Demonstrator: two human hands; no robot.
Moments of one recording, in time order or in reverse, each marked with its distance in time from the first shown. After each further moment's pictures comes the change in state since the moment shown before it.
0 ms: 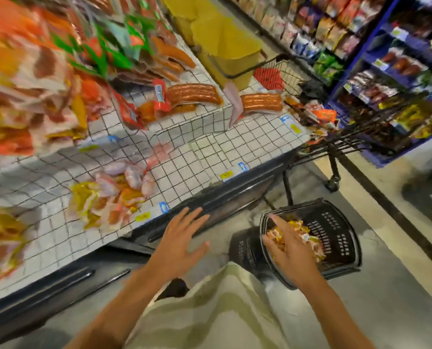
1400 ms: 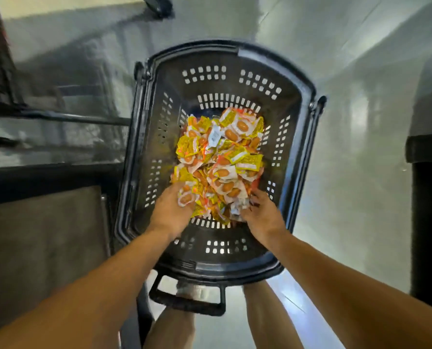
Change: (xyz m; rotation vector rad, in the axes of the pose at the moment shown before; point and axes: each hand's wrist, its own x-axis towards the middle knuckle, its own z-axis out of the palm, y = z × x) left_hand 0.427 0.024 0.594 0.127 -0.825 -0.163; right_hand 0.141 0.540 0.173 1.013 0.464 1.239
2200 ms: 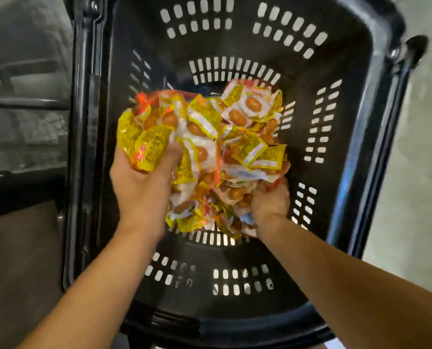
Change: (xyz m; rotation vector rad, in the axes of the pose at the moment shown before) left_hand 0.074 0.019 0.003 -0.680 0.419 0.268; right_hand 0.122 0.004 0.063 0.325 0.434 0.182
